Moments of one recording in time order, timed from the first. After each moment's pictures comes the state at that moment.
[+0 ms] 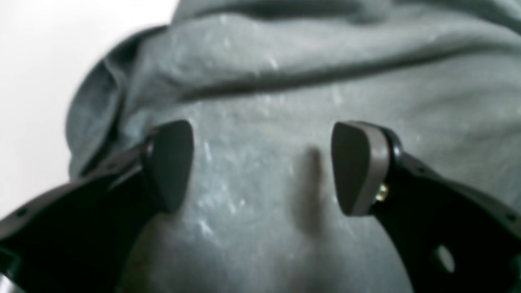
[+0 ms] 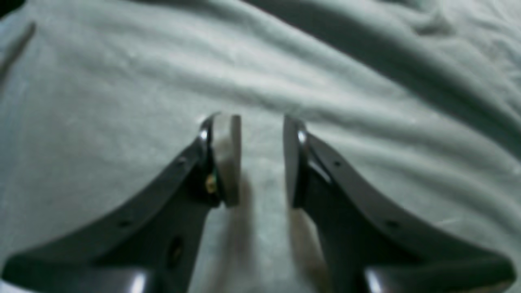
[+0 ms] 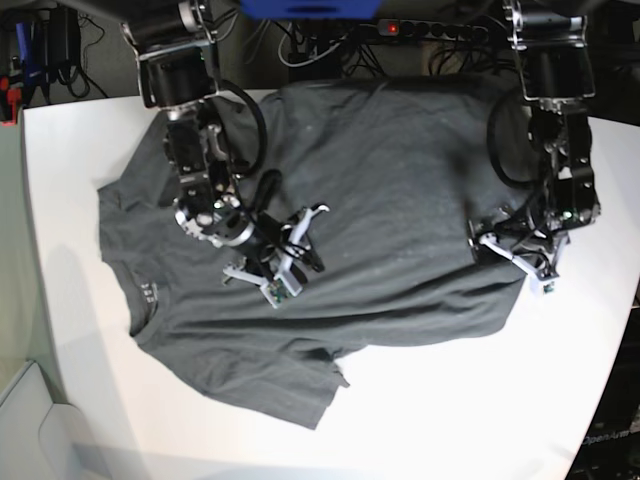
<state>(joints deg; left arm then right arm) -6.5 -15.7 -10.3 80.2 -22.9 -3.6 53.5 9.4 -1.4 -6.7 70.6 -4.3 31.6 -20.3</state>
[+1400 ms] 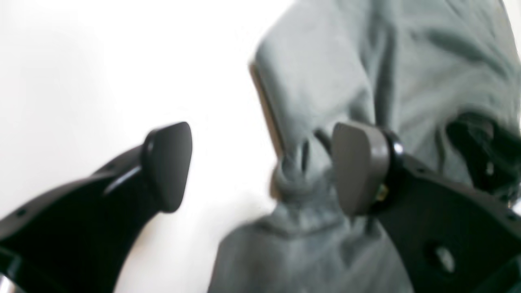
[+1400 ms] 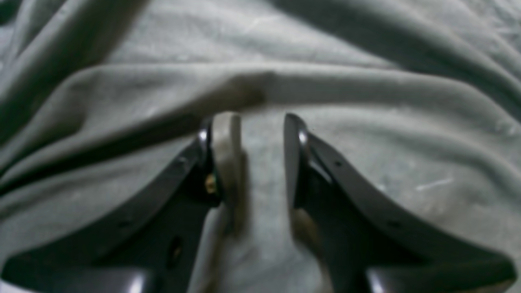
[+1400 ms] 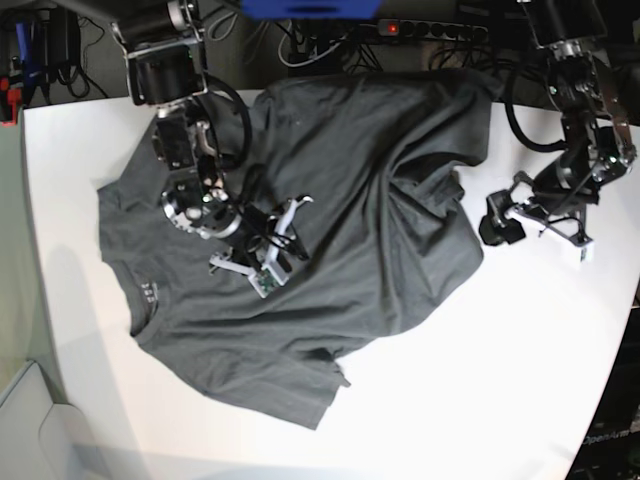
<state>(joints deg) 5.6 -15.4 -21.2 97.0 -41.5 -3.7 59.0 8.6 0.9 -6.9 69.2 -4.3 31.6 -20.5</state>
